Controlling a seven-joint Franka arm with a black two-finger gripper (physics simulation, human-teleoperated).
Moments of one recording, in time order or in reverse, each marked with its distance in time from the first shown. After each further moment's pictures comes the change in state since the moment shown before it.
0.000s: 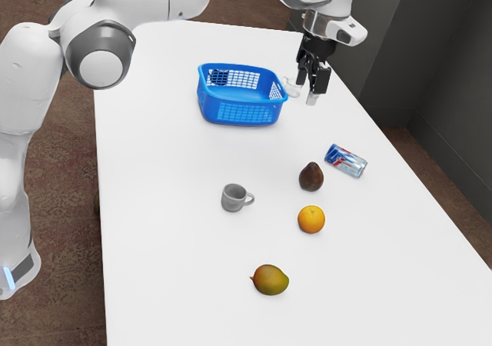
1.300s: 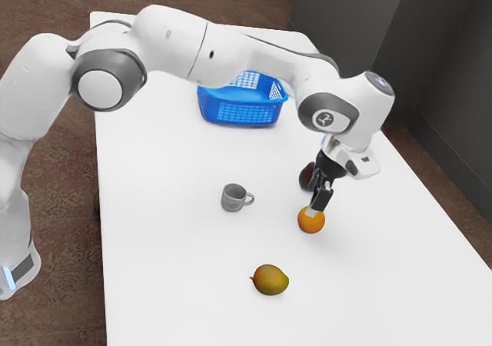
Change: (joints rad) arm -0.113 0.120 -0.211 -0.287 0.139 0.260 0.025
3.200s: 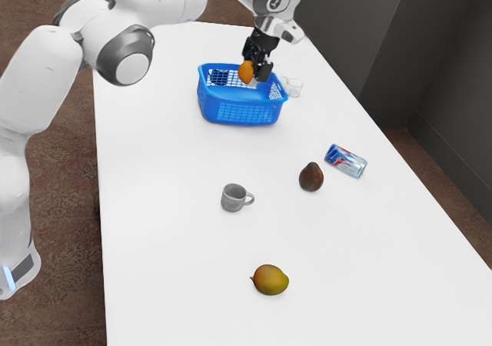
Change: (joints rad) arm 0.324 0.015 0.391 0.223 -0.110 -0.207 0.183
